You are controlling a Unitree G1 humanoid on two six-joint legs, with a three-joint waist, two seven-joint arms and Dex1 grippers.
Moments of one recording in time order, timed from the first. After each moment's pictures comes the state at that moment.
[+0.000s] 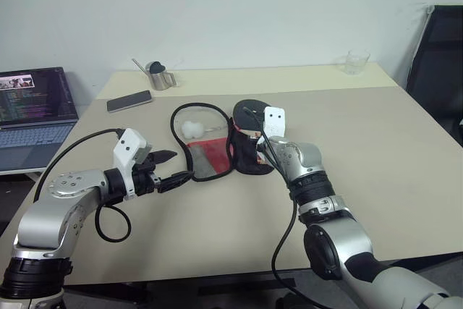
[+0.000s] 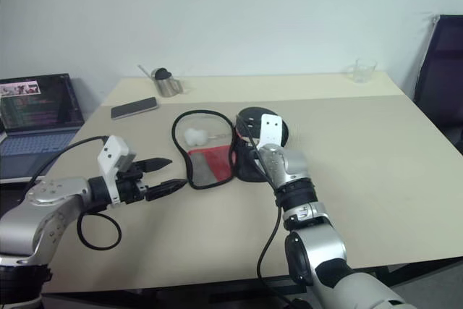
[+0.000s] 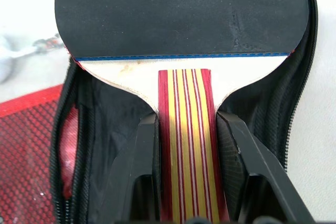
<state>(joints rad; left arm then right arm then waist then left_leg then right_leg) -0.30 0.82 0.21 -0.20 -0.51 0.64 -0.88 -1.09 0.15 -0.15 0.61 0.30 0.82 -0.35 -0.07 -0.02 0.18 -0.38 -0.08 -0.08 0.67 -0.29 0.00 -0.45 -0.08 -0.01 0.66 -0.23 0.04</state>
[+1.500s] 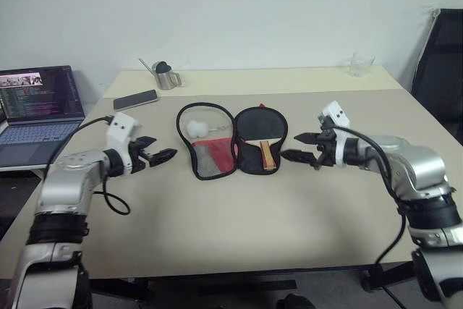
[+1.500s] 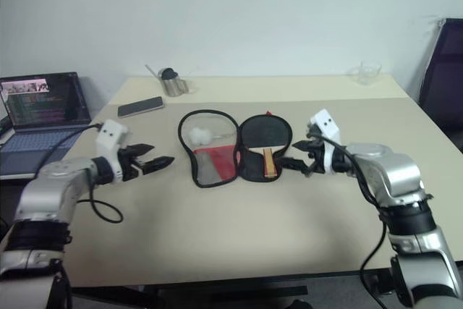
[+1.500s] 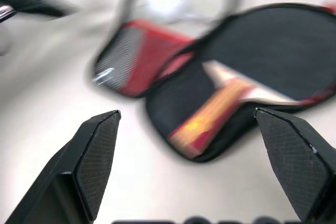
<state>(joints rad) -0.66 0.77 0.08 0.41 -0.29 0.53 -0.83 -0.73 -0.65 0.07 -0.10 0.51 0.89 0.89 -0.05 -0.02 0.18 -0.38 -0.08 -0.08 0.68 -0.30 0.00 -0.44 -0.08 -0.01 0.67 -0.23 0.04</state>
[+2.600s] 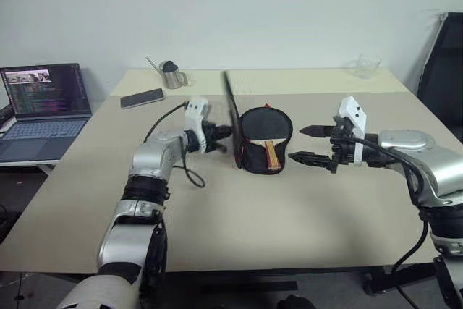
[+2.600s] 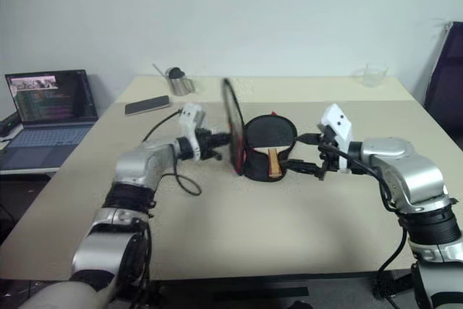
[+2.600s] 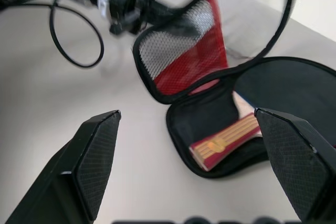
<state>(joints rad) -1.04 0.29 0.11 0.52 -0.34 0.67 -0.73 -0.72 -0.75 0.03 -0.08 0.46 0.75 0.95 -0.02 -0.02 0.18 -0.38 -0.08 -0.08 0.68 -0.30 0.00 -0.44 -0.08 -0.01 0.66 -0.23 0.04</state>
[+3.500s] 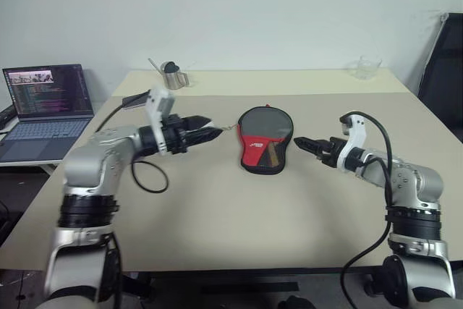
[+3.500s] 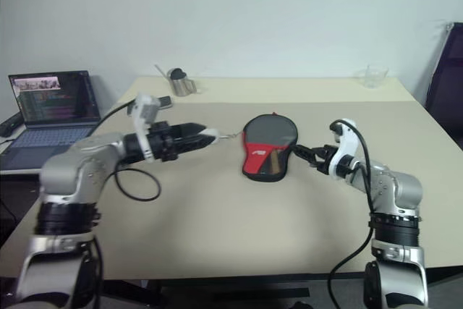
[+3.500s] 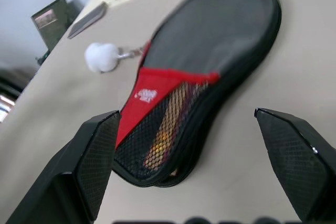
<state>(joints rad) -0.72 0.73 0.14 0.10 -0.52 0.76 -1.01 -0.71 -0.30 -0.31 0.09 0.59 1.11 0.34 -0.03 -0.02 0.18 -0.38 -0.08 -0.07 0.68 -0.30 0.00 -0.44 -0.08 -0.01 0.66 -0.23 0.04</state>
